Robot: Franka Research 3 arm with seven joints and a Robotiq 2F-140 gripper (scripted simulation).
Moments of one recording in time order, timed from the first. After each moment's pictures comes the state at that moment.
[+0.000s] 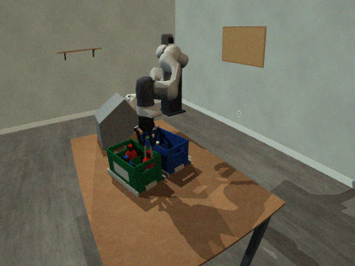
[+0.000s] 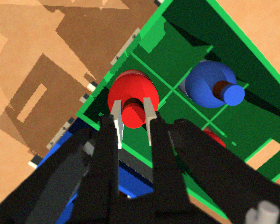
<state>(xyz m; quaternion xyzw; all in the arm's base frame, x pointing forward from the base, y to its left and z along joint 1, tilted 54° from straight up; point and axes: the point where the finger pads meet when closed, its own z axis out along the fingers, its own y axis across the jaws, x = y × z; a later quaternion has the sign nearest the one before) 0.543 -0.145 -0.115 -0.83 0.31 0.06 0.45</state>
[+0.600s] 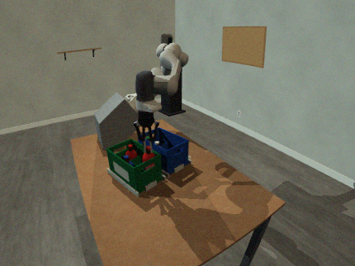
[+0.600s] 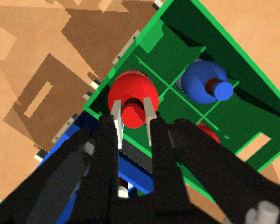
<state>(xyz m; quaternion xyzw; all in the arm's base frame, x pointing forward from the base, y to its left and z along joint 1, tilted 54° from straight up) 0.538 -0.166 -0.100 -0.83 0.31 0.06 0.45</state>
